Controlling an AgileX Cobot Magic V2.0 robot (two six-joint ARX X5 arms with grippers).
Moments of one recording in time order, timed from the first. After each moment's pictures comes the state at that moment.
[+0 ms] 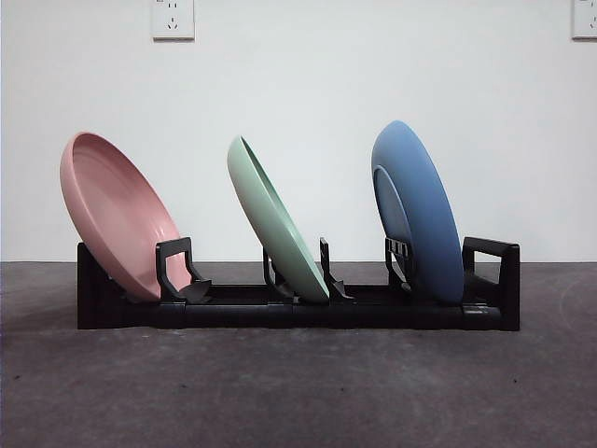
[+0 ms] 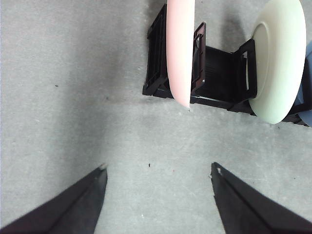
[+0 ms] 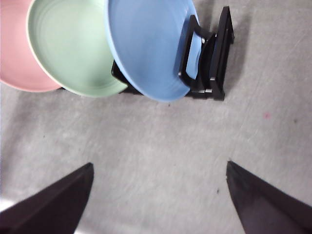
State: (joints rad) left arm -0.05 0.82 1.09 -1.11 0.23 -0.31; right arm 0.02 0.83 1.09 -1.10 -0.47 0.14
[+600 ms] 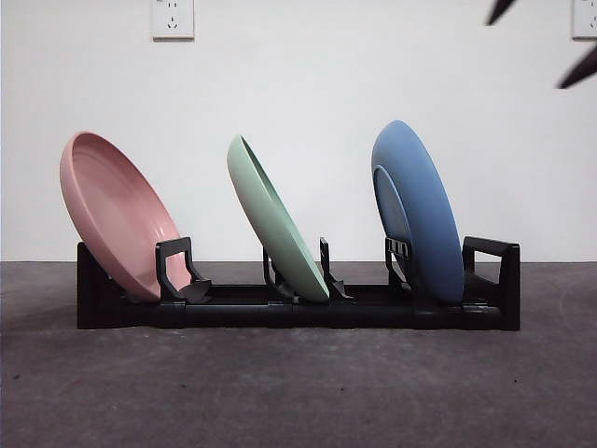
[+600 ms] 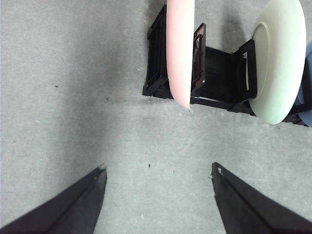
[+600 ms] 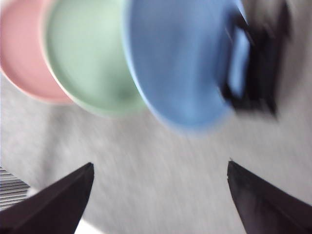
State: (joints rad) left arm -0.05 0.82 1.09 -1.11 0.23 -0.31; right arm 0.11 1.25 1.30 -1.00 -0.59 0.23
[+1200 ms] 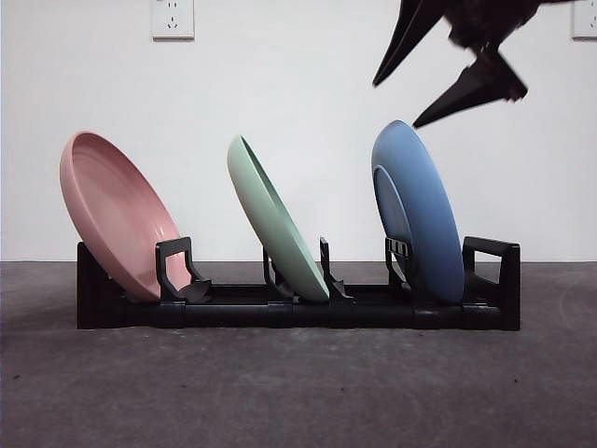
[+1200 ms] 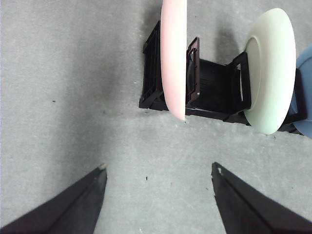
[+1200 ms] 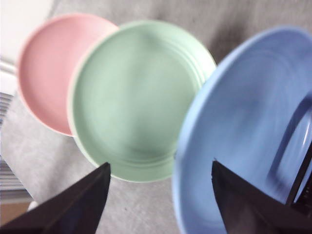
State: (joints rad) left arm -0.05 0.82 1.09 -1.06 0.23 -0.31; right arm 0.26 1.60 1.47 -0.76 -0.64 0.22
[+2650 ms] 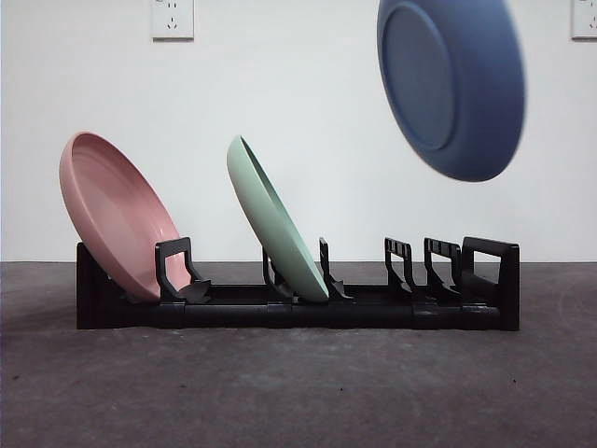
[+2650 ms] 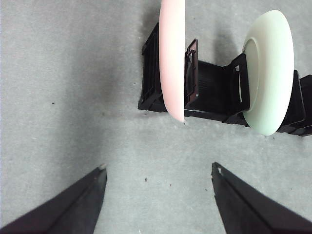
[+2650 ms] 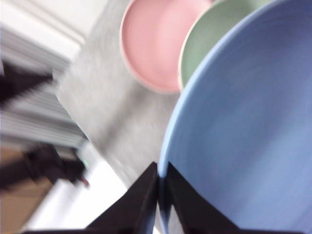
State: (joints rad) left arm -0.05 0.82 1.09 -1.06 0.23 -0.31; right arm 0.32 1.35 1.56 -1.11 -0.73 0.07
